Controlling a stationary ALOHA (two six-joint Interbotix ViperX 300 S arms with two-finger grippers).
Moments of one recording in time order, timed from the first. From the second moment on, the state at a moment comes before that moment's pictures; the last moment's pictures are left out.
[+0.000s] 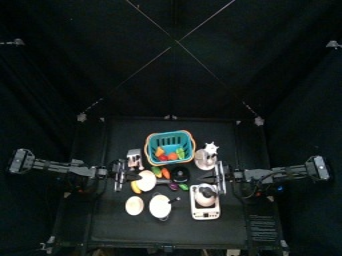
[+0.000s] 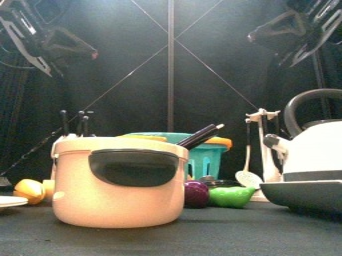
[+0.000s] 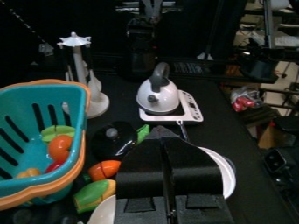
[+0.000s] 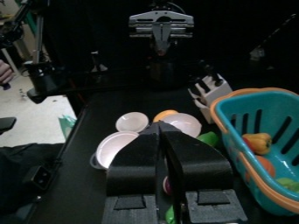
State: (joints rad) left arm -0.08 -0.75 1.18 -0.05 -0.30 -0.01; right arm 0.08 -0.77 1.10 0.00 -0.29 0.08
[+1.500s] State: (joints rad) left arm -0.18 -0.65 1.17 -0.13 -0.30 0.00; right arm 0.22 -0.22 0.80 -0.06 -0.04 0.11
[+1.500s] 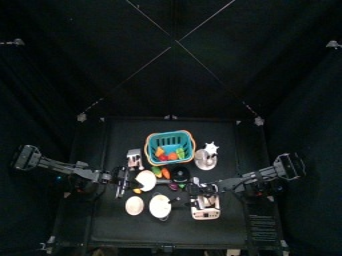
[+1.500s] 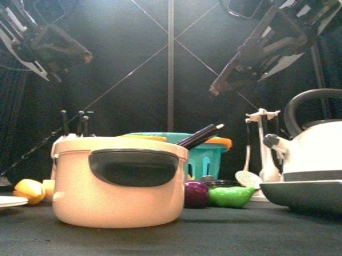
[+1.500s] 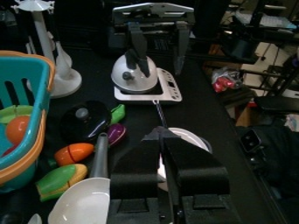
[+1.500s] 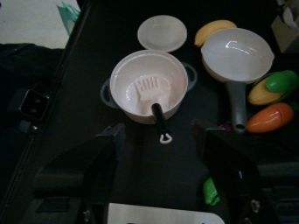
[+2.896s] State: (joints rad) left arm -0.18 -0.65 1.18 -0.13 -0.30 0.00; right arm 0.21 0.09 0.56 -0.11 0.19 0.11
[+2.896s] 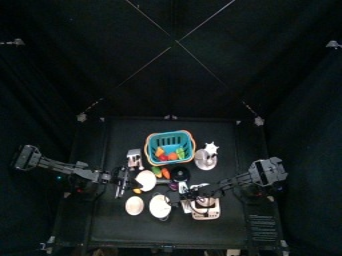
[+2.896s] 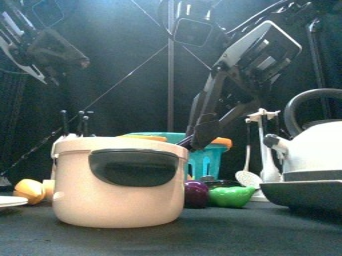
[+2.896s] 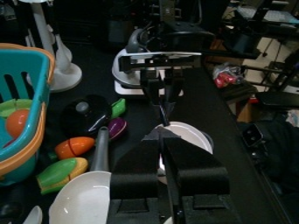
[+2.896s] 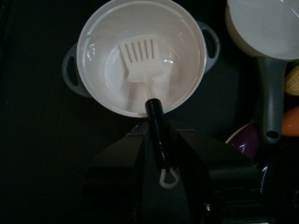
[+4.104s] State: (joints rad) left arm -0.14 -0.70 1.21 -0.14 -0.30 0.00; right arm 0.22 0.09 0.52 -0.11 0.30 0.11
